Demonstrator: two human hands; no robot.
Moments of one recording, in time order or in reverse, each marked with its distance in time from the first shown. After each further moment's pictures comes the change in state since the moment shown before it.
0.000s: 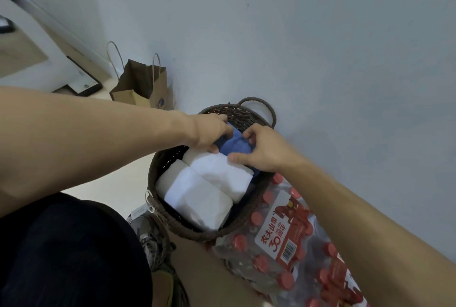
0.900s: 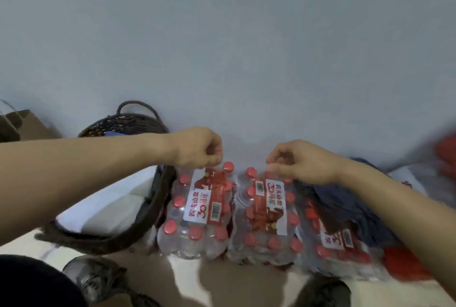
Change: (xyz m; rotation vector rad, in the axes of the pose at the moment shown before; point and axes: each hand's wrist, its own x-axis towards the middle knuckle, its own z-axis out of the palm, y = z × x) left_hand -0.001 0.212 -0.036 -0.186 0.009 0.345; right_hand -0.257 0.156 -0.065 0.240 0.057 0.302
